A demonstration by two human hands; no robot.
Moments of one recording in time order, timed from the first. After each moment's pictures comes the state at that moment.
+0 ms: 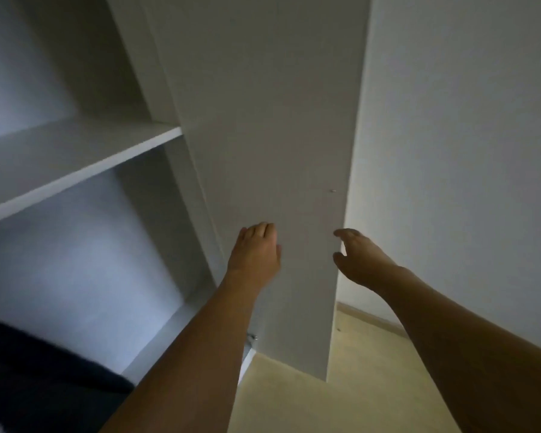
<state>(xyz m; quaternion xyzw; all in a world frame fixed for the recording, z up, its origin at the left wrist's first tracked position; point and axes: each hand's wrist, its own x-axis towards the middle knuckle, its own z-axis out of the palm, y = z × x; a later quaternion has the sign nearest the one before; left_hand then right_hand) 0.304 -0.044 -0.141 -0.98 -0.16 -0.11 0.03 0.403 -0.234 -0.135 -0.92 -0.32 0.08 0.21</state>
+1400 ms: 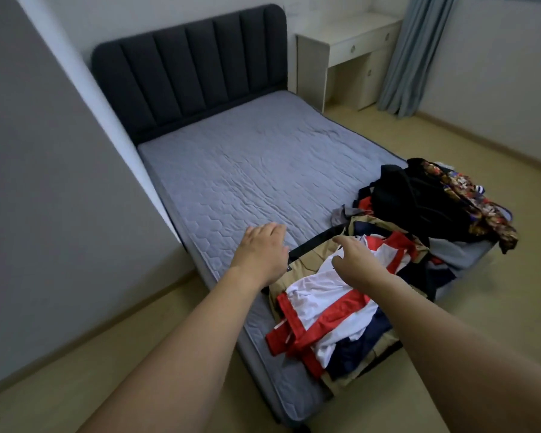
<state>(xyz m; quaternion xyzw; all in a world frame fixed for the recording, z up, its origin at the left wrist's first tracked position) 0.387 -1.356 -0.240 -0.92 0.40 0.04 -0.05 0.272 -1.522 -0.251 -0.91 0.27 0.06 0.32</state>
